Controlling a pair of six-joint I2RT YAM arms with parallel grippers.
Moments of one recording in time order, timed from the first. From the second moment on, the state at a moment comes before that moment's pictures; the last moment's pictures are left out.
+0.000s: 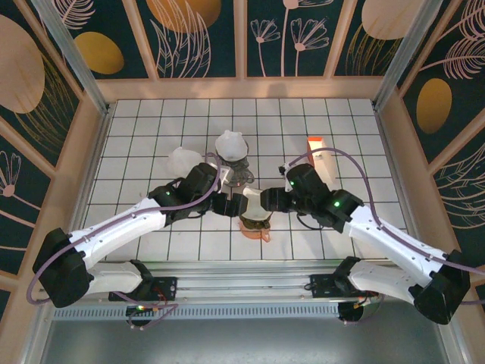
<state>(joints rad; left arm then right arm) -0.82 1.26 0.89 -0.43 0.15 -0.54 0.80 1.02 0.84 -0.58 -0.05 0.61</state>
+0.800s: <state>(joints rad) -0.82 1.28 0.89 -0.42 0.15 -0.54 0.80 1.08 0.82 -0.55 -0.07 0.62</state>
